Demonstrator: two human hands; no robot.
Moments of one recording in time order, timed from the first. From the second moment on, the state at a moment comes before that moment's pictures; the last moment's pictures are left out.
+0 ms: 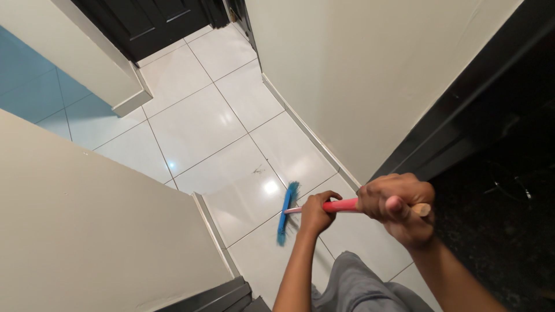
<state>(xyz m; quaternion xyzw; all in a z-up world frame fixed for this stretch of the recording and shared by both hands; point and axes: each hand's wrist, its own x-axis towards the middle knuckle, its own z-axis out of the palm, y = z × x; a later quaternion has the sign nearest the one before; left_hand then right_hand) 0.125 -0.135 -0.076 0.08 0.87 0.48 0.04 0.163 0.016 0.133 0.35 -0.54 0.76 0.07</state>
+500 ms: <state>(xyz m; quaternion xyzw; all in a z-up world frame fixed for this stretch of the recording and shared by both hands) 0.172 -0.147 -0.031 0.07 0.87 0.49 0.00 0.197 0.018 0.174 0.36 -0.54 0.76 0.09</state>
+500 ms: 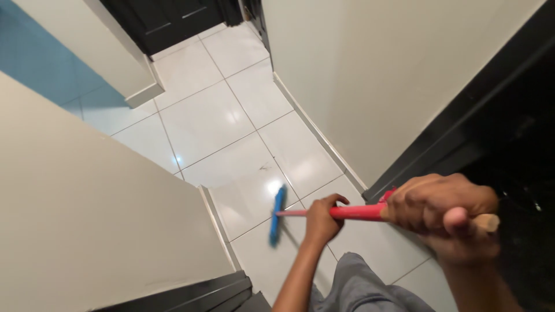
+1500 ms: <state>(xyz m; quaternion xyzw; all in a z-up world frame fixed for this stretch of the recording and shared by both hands) 0.204 -0.253 -0.107 0.07 0.89 0.46 -0.01 0.249 -0.074 0.099 0.34 -0.56 0.75 0.04</state>
